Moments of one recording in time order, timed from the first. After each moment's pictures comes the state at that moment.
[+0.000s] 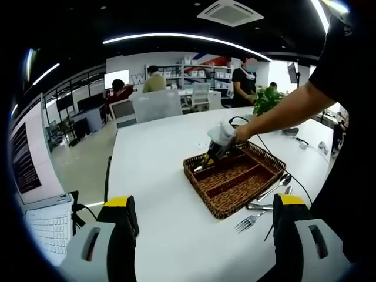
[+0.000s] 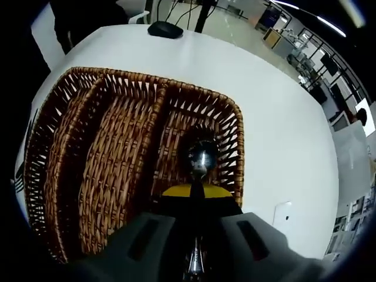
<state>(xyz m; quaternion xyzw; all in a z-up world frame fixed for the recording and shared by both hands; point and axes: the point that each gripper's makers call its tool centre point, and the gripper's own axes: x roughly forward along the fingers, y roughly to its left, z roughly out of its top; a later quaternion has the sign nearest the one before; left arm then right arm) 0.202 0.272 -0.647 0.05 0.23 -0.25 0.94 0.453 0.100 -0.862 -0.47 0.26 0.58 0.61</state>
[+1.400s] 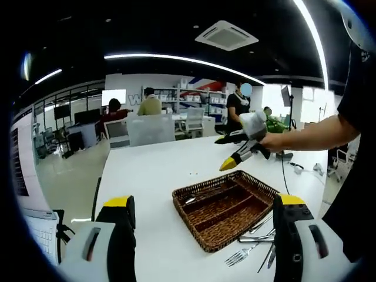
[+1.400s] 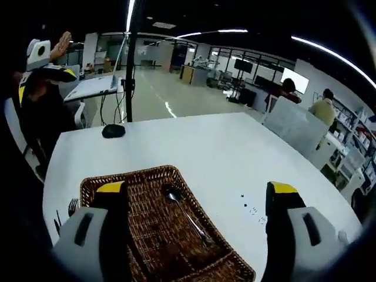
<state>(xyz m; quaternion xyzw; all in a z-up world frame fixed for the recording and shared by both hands) 0.230 0.229 -0.616 0.01 0.14 -0.28 0.95 0.420 0.034 -0.683 -0.22 0.18 0.43 0.86</state>
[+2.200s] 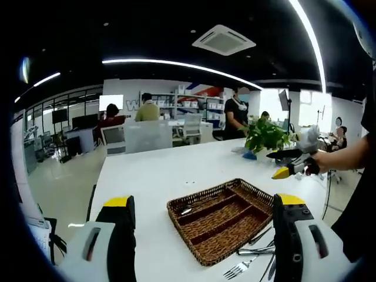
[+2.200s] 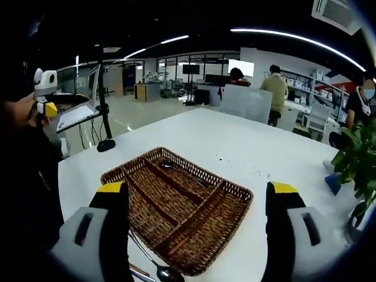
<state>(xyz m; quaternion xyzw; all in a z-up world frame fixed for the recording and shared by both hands) 0.251 0.211 -0.611 0.01 0.12 -0.29 0.95 0.297 -0.092 -0.678 -0.11 0.19 0.29 0.93</state>
